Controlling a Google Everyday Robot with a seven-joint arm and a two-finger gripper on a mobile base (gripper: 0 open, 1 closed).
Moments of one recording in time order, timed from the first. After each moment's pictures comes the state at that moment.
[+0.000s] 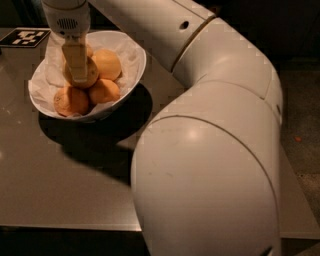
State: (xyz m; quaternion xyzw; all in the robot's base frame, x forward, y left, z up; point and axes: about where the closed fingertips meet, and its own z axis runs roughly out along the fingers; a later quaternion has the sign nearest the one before) arm 0.628 0.193 0.953 -0.77 0.62 -0.05 0.13
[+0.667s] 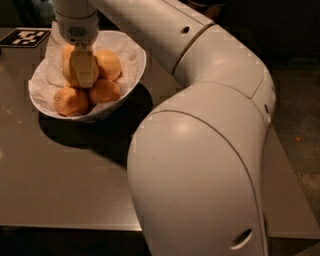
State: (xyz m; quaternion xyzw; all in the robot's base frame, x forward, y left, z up) arm 0.641 0.187 0.926 -0.77 0.63 -0.03 0.12
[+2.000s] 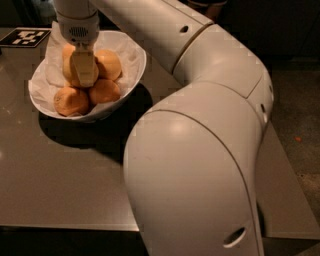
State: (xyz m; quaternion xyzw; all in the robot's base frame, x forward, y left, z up) arm 0.643 0.186 0.924 -0.77 0.63 -0.02 0.11
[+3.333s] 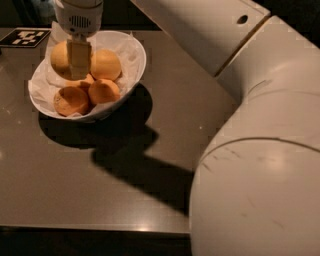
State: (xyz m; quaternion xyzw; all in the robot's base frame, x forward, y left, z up) arm 0.608 0.187 0.970 -0.77 0.60 0.01 0.21
